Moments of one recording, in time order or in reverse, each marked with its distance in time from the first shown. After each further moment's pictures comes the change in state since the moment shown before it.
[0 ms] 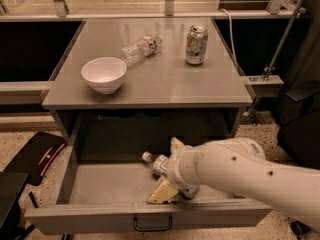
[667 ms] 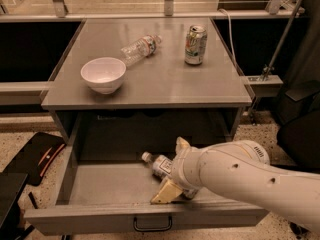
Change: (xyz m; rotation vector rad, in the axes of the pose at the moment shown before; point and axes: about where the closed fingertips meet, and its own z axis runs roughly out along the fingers) arm 0.016 -0.010 -0.004 0.064 0.026 -0.018
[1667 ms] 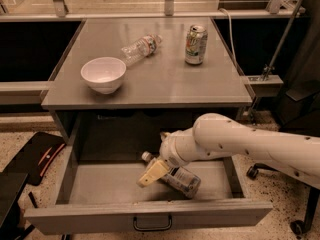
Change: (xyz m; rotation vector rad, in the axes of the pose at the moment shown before) arm -0.038 -0.014 0.068 -0.270 -0.168 0.122
